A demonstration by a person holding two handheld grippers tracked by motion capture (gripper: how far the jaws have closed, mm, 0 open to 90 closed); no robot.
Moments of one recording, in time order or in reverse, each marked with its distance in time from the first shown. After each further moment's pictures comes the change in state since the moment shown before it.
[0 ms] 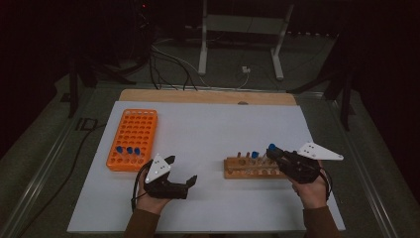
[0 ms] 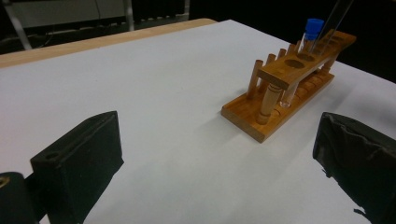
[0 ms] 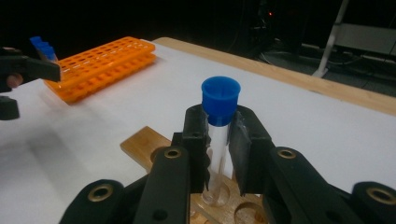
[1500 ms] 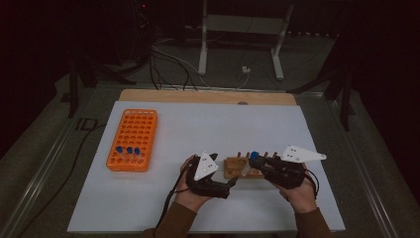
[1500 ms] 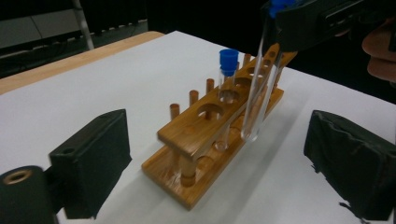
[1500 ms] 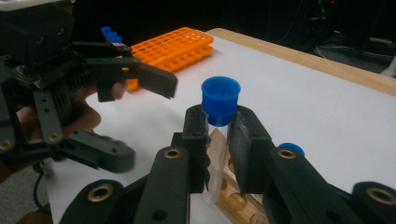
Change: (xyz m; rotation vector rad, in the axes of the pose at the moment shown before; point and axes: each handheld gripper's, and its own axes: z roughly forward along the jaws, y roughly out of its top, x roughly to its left) left arm -0.075 0.041 0.070 0.002 -0.110 0.114; right arm 0.033 0.005 0.018 0.048 0.197 -0.021
